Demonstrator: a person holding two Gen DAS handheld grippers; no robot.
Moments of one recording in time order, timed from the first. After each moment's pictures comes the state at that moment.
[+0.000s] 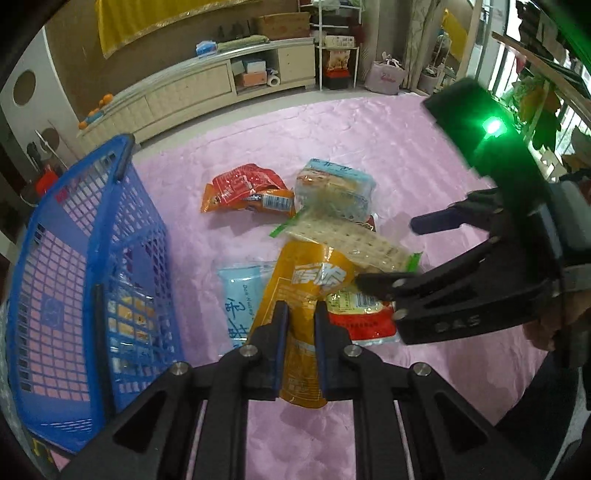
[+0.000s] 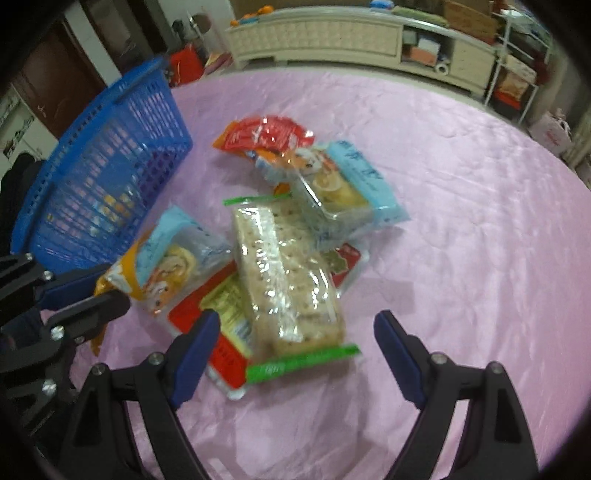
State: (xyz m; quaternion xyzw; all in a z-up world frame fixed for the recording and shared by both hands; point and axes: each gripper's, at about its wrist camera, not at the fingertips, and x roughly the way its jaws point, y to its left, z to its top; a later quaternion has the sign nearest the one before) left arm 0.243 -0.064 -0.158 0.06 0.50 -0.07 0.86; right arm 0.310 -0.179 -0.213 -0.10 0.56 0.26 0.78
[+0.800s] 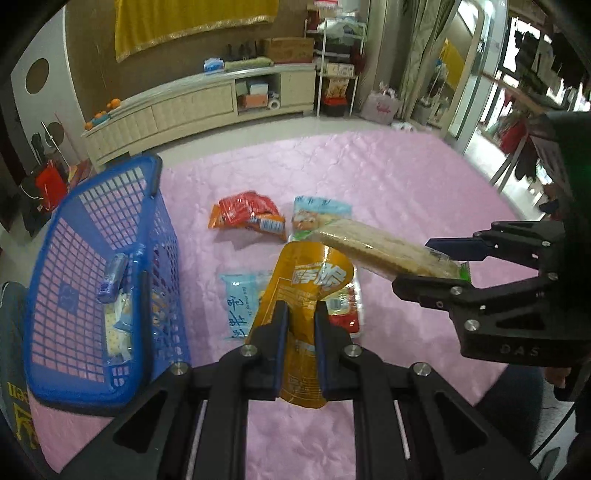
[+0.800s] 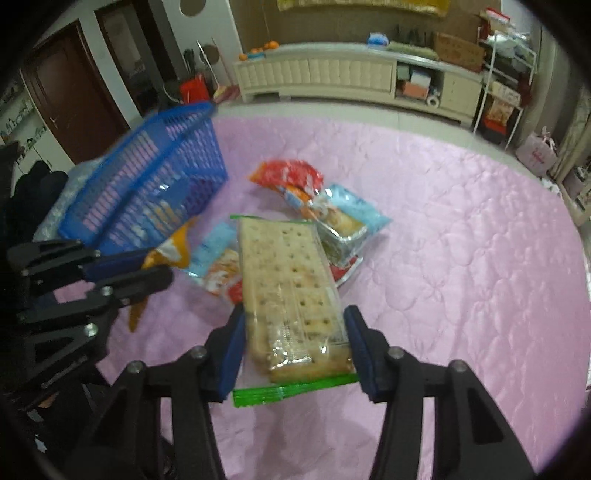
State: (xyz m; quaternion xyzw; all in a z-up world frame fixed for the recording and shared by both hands) left arm 0.196 -0.054 -0.102 0.01 0.45 -0.09 0.89; right arm 0.225 -0.200 -0.131 -0.08 0.49 0.26 0.83
